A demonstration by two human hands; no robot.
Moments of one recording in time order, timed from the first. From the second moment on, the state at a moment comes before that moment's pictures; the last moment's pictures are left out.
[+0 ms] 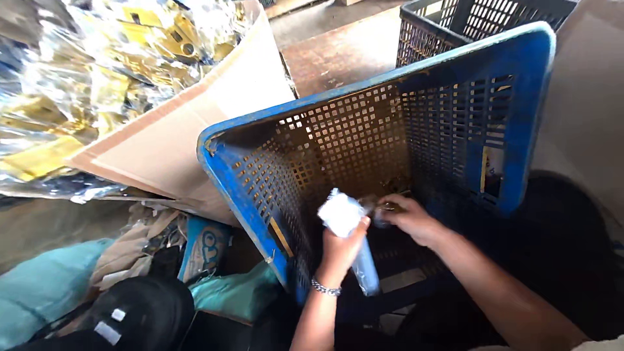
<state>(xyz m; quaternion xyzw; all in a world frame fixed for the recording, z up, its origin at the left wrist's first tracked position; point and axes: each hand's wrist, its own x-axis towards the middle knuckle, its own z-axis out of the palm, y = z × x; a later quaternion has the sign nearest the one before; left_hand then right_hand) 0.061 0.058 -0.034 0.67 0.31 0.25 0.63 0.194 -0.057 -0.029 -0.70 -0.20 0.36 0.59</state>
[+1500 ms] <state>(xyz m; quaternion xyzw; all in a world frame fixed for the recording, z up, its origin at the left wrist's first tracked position) 0.072 0.054 -0.052 0.74 0.28 0.20 0.58 0.189 -0.106 -0.048 -0.59 -0.19 0.54 0.57</state>
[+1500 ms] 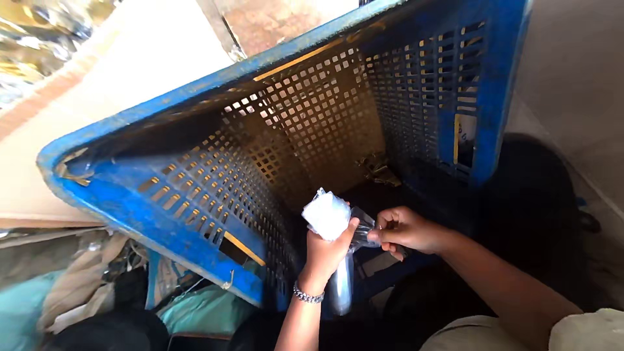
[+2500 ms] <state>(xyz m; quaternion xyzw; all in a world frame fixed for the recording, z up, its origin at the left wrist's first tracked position) 0.070 0.101 -0.082 0.75 0.32 0.37 0.45 0.362 -0.015 -0.220 -0.89 -0.34 0.31 0.07</state>
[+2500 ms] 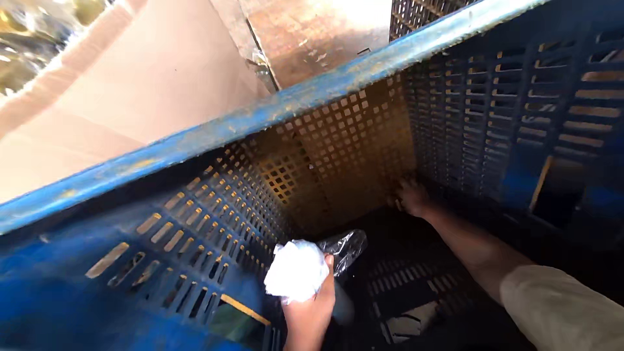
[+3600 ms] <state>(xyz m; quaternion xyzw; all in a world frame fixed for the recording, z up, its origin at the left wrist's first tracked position) 0.060 0.050 -0.040 0.70 0.26 0.19 0.63 0.190 -0.039 -0.047 -0.70 -0.18 0.39 0.57</state>
